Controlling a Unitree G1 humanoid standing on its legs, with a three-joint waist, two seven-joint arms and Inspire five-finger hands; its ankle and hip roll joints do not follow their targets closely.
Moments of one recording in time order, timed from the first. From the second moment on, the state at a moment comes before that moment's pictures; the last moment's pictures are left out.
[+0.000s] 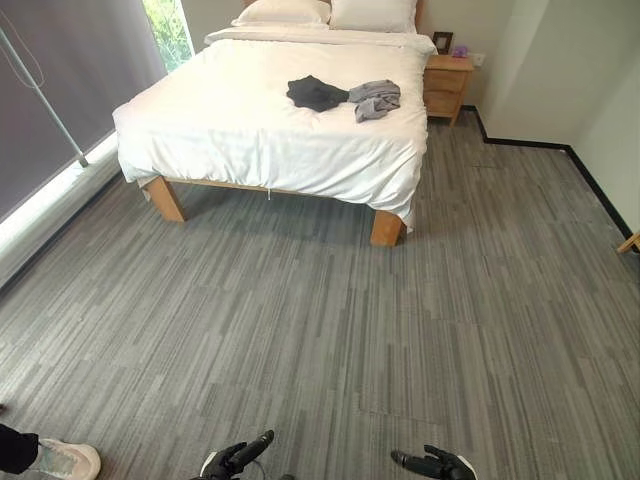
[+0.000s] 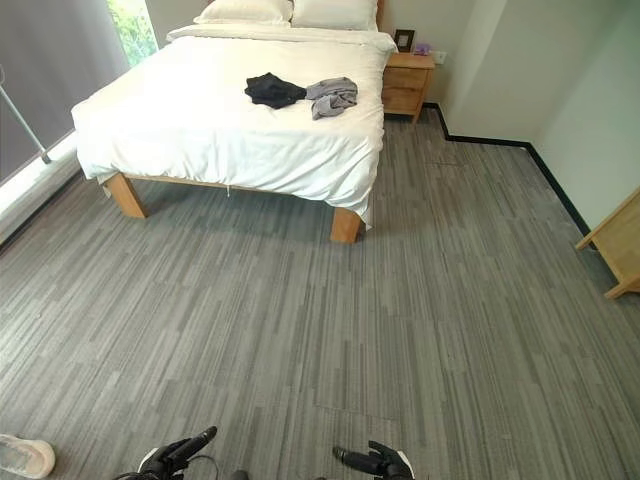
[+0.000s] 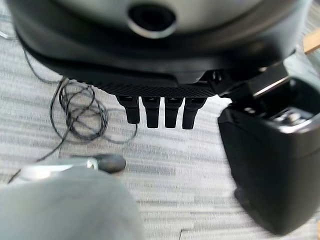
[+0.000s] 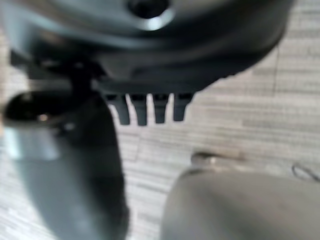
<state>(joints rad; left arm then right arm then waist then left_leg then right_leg) -0.02 0.18 -0.15 1.30 -0.20 -0.13 0.03 -0.02 -0.22 0.19 1.26 0.28 -0.11 -0.03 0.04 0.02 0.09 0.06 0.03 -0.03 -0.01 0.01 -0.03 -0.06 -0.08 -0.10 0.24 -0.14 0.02</state>
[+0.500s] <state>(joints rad) -0.01 0.18 -0.15 1.27 -0.25 -0.12 0.03 0.00 -0.23 0.11 1.25 0.34 -0.10 -0.03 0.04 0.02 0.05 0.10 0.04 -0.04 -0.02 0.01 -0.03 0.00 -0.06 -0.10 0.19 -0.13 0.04</state>
